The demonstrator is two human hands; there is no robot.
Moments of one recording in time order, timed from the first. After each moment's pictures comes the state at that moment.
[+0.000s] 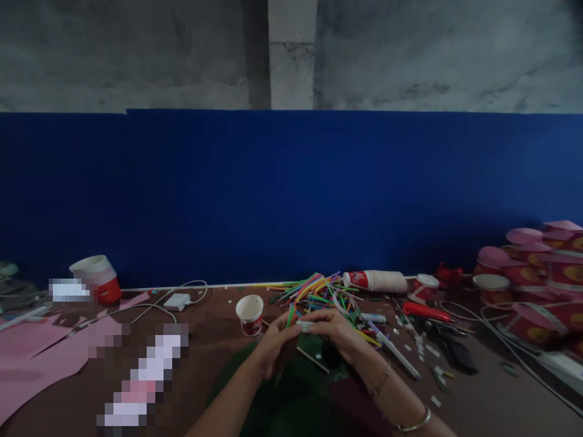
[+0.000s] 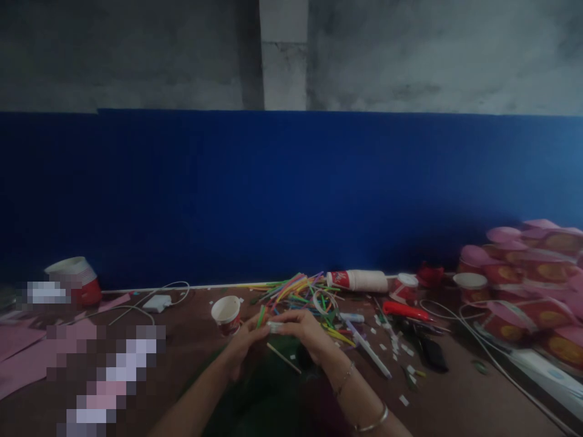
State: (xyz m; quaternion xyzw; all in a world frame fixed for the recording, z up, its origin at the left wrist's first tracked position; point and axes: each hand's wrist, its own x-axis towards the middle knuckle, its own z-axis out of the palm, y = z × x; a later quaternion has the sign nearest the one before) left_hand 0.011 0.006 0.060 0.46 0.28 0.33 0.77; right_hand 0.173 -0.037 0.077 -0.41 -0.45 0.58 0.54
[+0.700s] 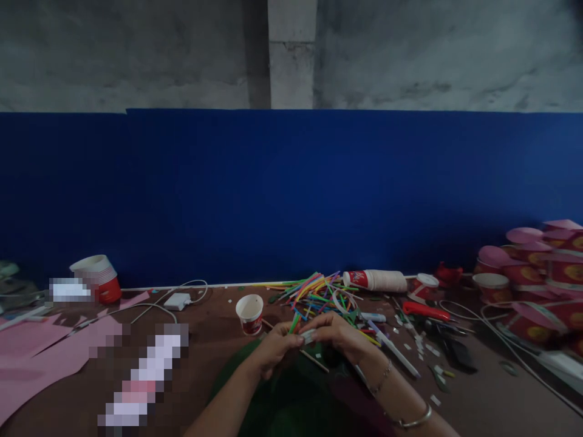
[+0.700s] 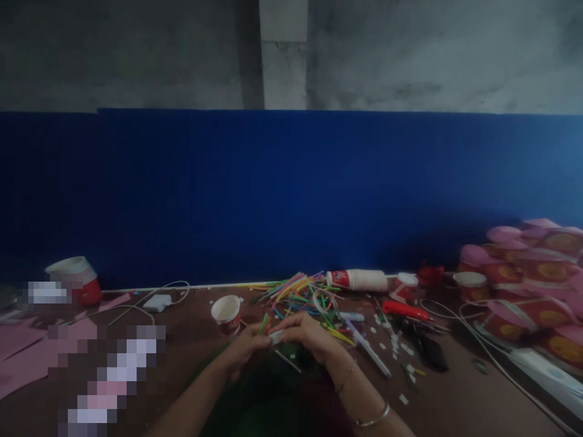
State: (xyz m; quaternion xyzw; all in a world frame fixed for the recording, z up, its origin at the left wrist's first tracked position) left_hand 0.013 0.011 0.049 0.53 0.26 0.28 0.76; right_hand 0.183 -0.039 0.075 -0.41 -0.51 0.60 0.46
